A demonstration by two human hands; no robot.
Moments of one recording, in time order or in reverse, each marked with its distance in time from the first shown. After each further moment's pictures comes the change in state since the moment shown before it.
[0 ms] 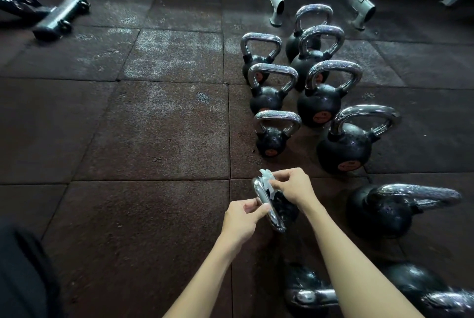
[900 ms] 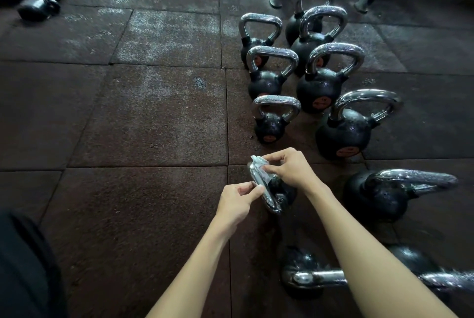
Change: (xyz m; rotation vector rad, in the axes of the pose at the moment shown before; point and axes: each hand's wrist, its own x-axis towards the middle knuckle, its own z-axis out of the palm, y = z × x) left_hand 0.001 0.006 -0.006 -0.086 0.011 -0.022; right_hand -0.011 -0.026 -0.016 -0.081 -0.154 -0.202
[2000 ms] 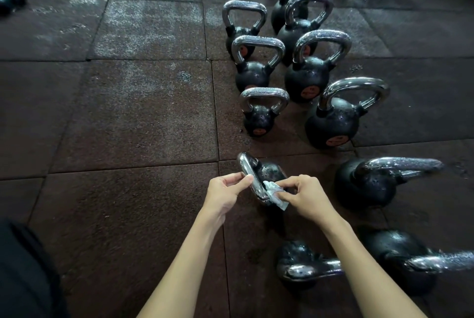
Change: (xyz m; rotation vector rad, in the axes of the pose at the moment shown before) left_hand 0.019 0.004 -0.007 -0.093 0.076 -0.172; right_hand -0.073 0.042 0.003 -0.070 0.074 0.033
